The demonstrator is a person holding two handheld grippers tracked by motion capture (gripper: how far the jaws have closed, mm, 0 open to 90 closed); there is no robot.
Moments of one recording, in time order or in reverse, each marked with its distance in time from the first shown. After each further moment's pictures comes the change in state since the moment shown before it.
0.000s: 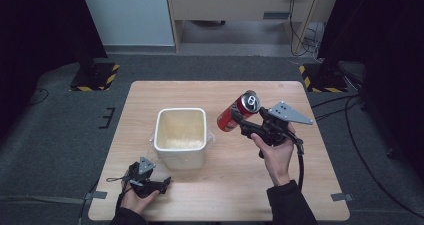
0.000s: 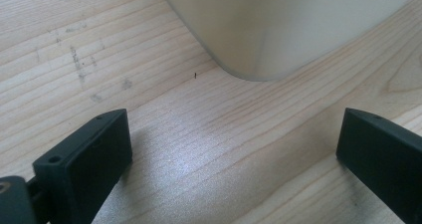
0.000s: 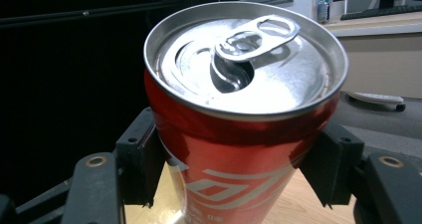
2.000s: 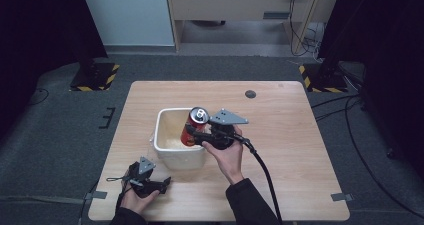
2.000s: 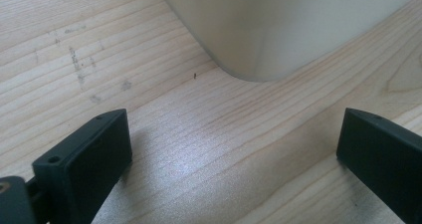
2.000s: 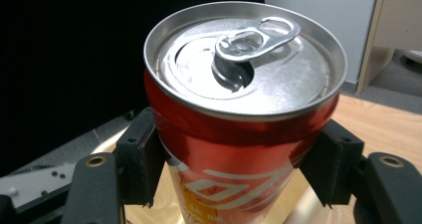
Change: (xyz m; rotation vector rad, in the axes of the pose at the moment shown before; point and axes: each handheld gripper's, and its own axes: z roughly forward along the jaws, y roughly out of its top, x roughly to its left) left arm 0.000 0.000 0.000 0.001 -0.002 0.002; right arm 0.059 -0.061 0.099 0.193 0.107 -0.028
